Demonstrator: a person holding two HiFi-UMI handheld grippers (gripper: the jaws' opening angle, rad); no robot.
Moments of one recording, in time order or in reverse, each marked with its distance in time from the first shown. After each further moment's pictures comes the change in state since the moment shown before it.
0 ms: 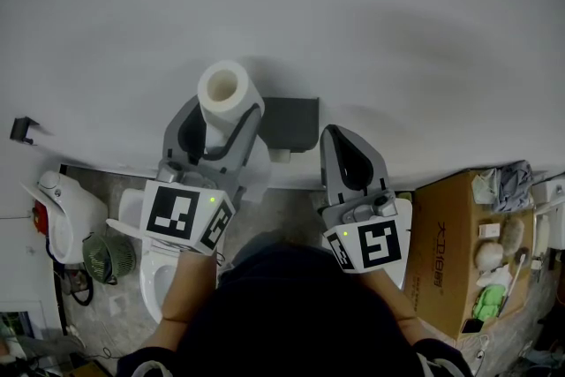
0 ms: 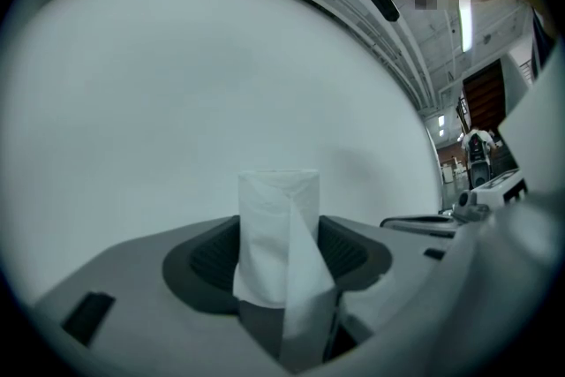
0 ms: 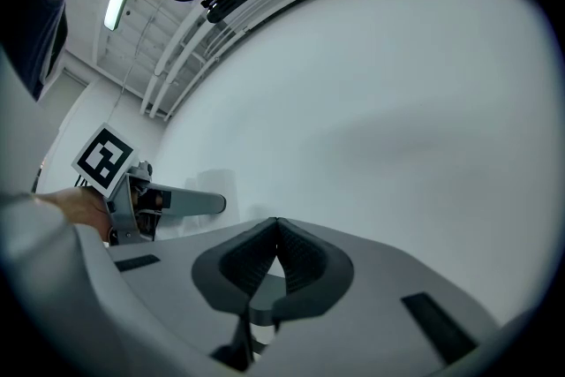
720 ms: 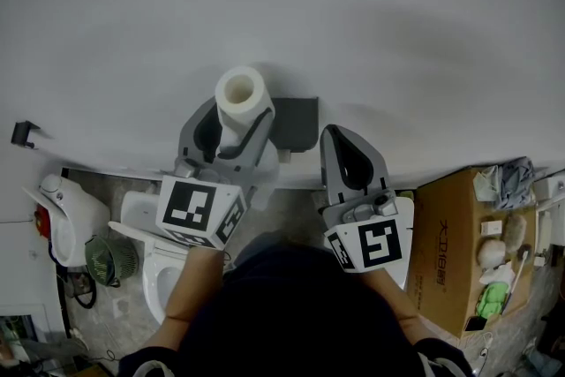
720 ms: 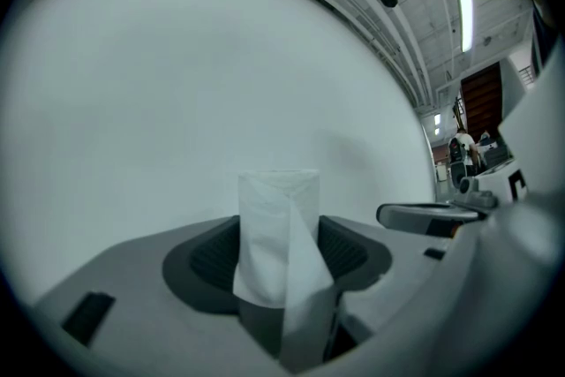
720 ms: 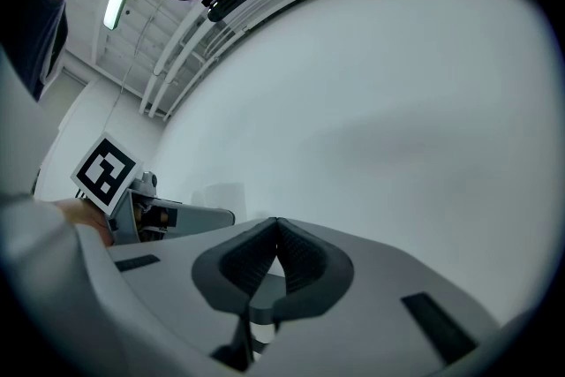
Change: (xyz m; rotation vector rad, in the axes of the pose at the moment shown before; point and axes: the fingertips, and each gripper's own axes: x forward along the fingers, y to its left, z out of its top) left arm 0.014 -0.014 -0.021 0.002 0.044 -0.047; right arm 0.000 0.000 0.000 -0.001 0.003 -0.007
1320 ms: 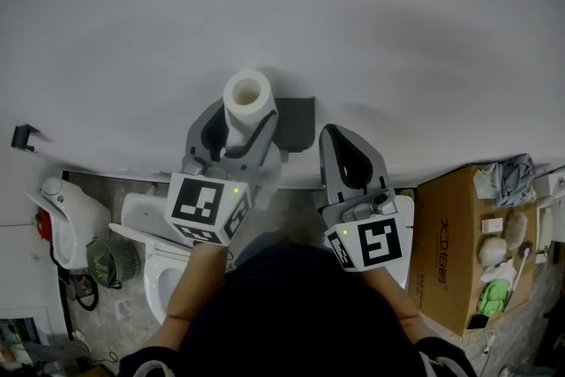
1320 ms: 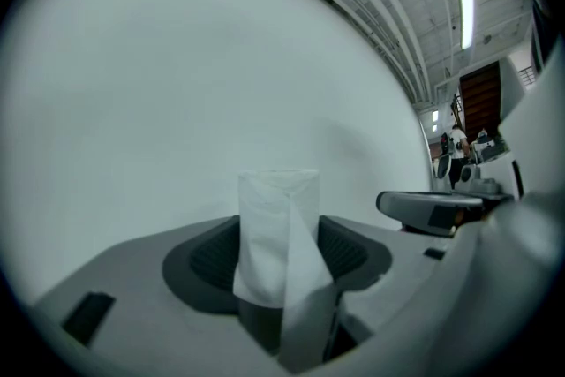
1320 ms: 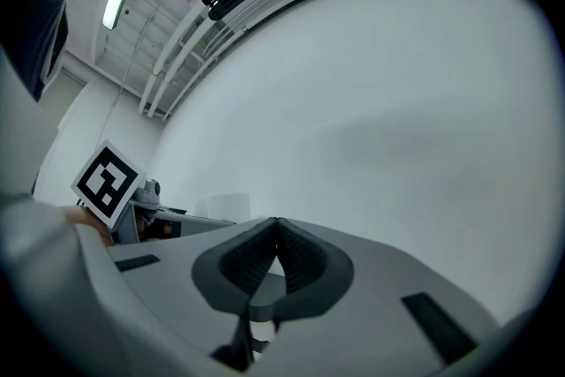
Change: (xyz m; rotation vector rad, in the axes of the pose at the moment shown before) left arm 0.010 -0.008 -0.015 0.003 0.039 -0.018; right arm -0.001 -0.003 -0.001 0.002 0.003 -0.004
